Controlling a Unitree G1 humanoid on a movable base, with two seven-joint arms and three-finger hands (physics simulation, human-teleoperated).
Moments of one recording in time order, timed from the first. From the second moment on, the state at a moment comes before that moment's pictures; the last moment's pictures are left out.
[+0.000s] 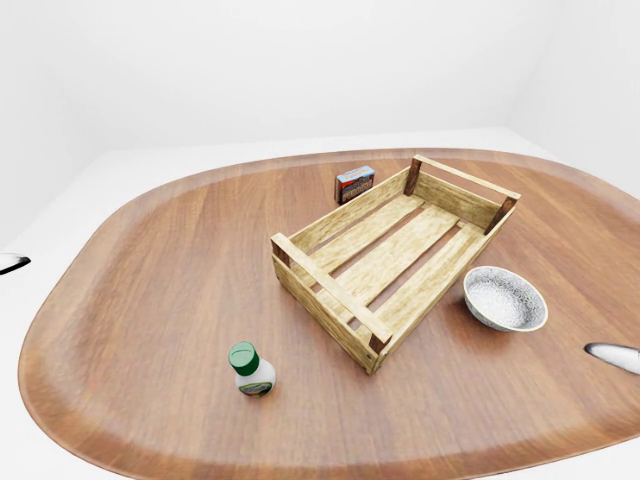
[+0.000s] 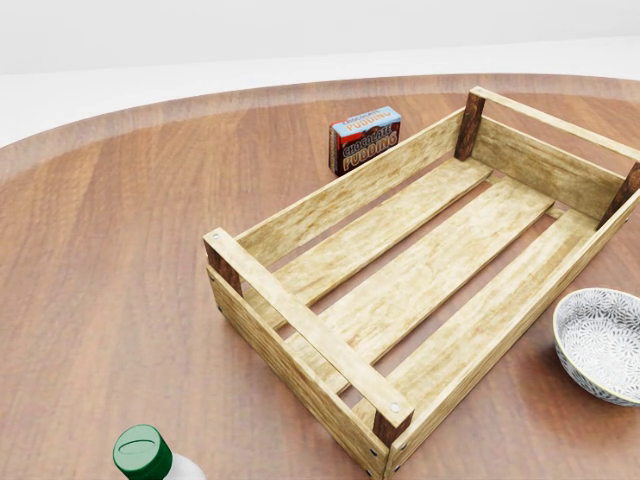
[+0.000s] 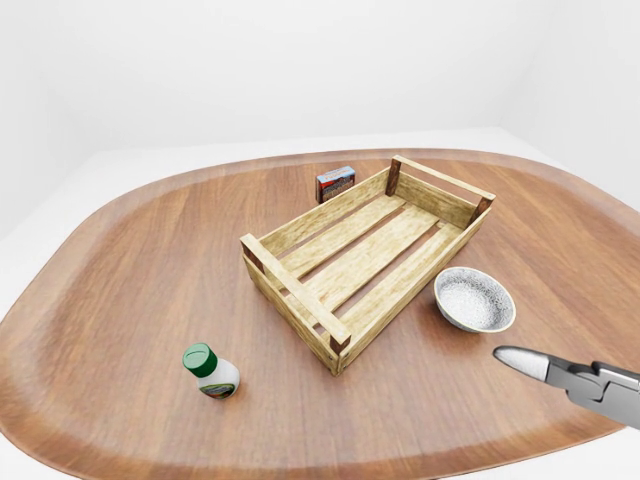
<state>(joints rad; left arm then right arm) -0.14 0.54 0.86 -0.51 -0.49 0.09 -0.05 0.12 -0.11 -0.98 -1.00 0.14 0.09 0.35</state>
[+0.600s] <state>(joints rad) -0.14 0.54 0.86 -0.51 -0.50 0.09 -0.05 -0.05 -0.19 -0.47 -0.98 -0.18 0.09 0.29</state>
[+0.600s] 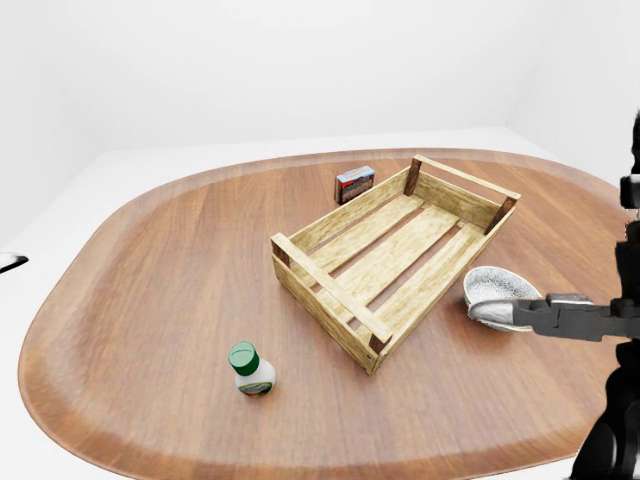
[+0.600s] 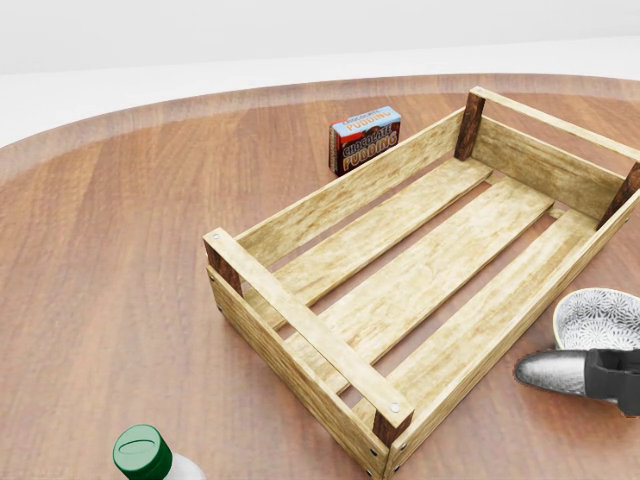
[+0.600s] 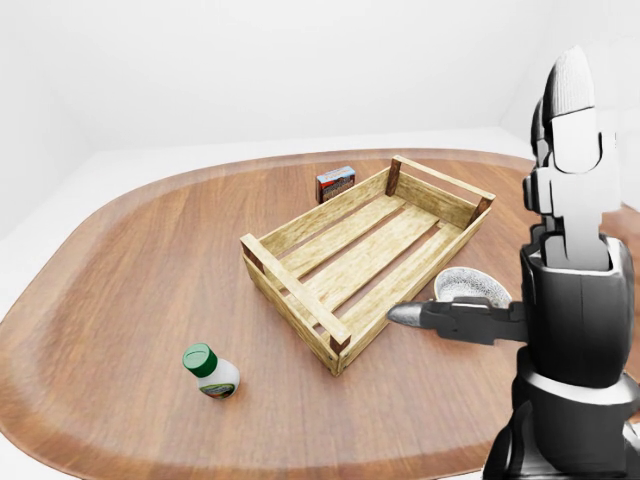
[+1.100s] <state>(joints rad) -0.14 0.53 0.85 -0.51 -0.48 0.09 -0.06 -0.13 -0.01 0.15 -0.60 -0.49 0.09 0.38</state>
